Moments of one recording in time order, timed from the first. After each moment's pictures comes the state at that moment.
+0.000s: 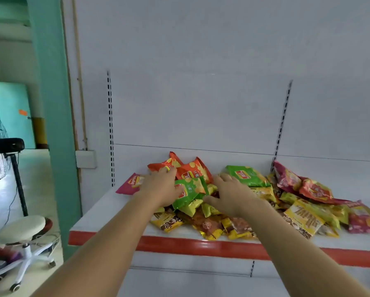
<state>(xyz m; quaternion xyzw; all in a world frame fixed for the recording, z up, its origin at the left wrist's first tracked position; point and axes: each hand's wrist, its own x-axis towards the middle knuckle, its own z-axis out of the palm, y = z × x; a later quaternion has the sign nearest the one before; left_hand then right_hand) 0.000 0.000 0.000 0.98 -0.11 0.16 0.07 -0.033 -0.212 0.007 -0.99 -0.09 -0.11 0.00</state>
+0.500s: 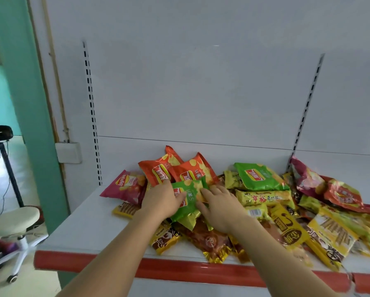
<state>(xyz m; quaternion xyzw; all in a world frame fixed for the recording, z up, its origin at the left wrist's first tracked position) 0.081 -0.021 -0.049 0.98 -0.01 0.08 0.17 0.062 -0.202 -0.055 -0.99 -0.11 -0.08 0.02</state>
